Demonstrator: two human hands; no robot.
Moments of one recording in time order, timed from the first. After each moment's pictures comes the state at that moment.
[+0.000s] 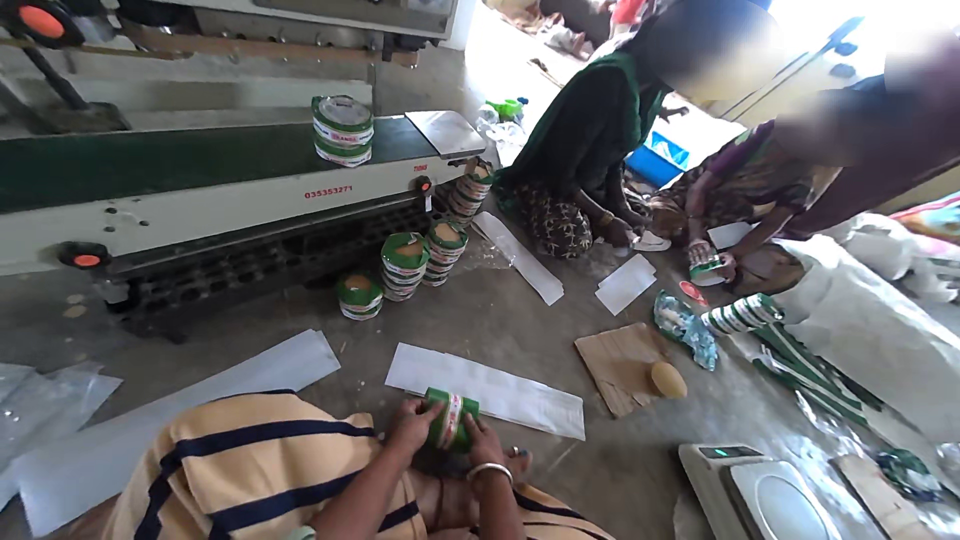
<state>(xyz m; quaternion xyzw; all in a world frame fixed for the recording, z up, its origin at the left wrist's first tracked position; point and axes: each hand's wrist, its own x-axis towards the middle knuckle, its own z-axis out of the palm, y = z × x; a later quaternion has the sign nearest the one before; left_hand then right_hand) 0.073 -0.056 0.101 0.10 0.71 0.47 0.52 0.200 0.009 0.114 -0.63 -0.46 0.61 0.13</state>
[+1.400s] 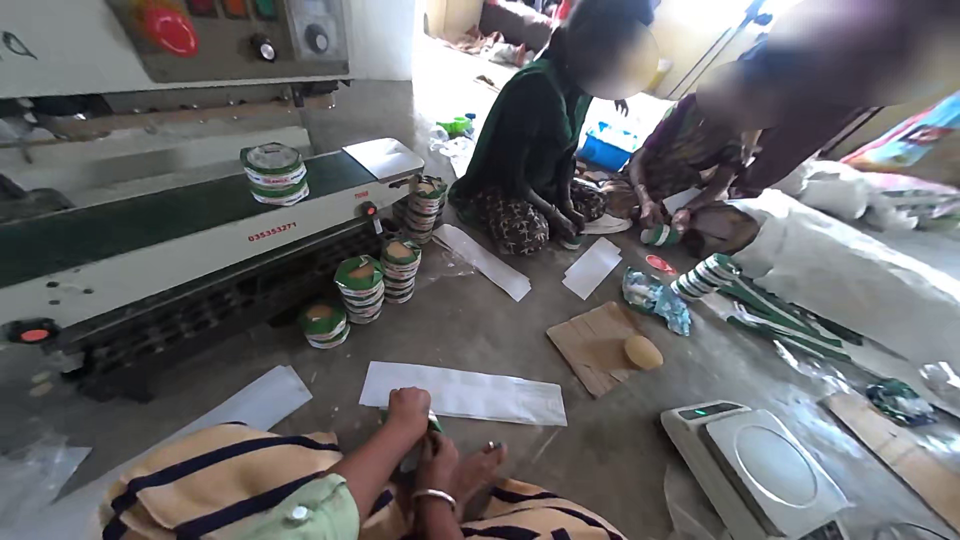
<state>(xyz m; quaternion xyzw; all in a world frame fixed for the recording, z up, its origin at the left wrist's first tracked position) 0.088 0.011 0.181 0.51 0.76 -0.12 0.38 0.190 -0.026 0.102 -0.62 -0.66 0.41 0.09</state>
